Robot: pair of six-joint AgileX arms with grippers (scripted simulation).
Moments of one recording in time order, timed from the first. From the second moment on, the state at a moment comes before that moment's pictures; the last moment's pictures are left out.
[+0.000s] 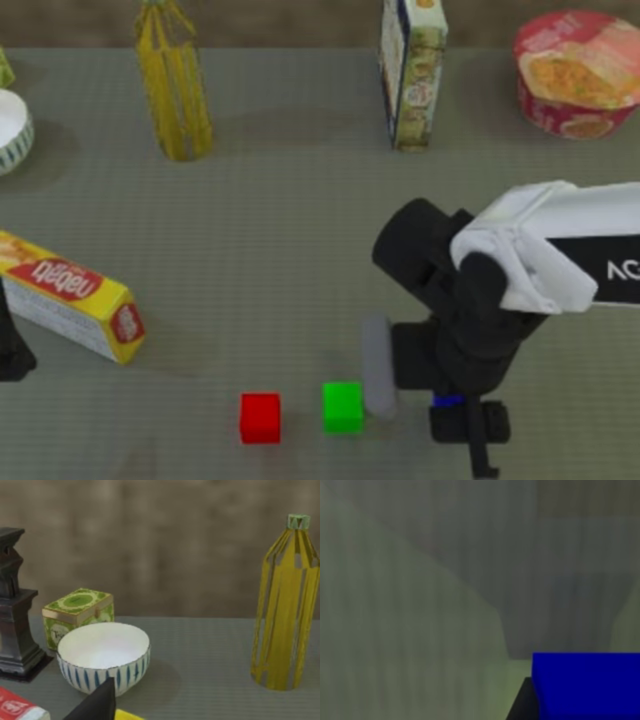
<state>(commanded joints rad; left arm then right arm) 0.02 0.00 0.00 0.00 0.00 0.00 0.75 1.88 1.06 -0.75 -0.01 -0.81</state>
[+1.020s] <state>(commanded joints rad) 0.02 0.00 0.00 0.00 0.00 0.00 0.75 1.88 1.06 -0.75 -0.01 -0.81</state>
